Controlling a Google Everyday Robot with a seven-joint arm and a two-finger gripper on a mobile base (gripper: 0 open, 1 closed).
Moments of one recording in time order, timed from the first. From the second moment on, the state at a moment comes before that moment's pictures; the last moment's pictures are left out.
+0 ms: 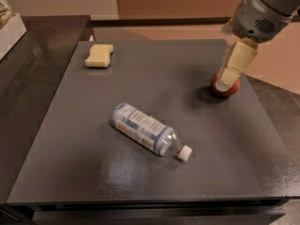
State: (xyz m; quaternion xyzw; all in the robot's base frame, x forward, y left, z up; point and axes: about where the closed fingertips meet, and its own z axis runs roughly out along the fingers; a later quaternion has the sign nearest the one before) arm 0.532 -0.176 0.965 -0.60 0.78 0.04 0.19
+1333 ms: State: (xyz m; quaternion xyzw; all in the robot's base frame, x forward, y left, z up) arm 0.636 -0.043 0.949 -0.55 0.79 0.07 0.27
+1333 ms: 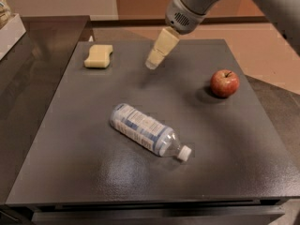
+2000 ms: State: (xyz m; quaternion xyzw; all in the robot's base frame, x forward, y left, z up) arm 0.665 0.023 0.940 -0.51 0.79 0.11 0.31
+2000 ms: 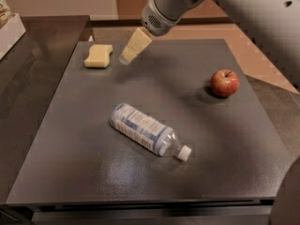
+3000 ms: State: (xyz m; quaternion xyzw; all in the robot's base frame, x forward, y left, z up) arm 0.695 0.086 0.913 -0.52 0.76 0.15 0.36
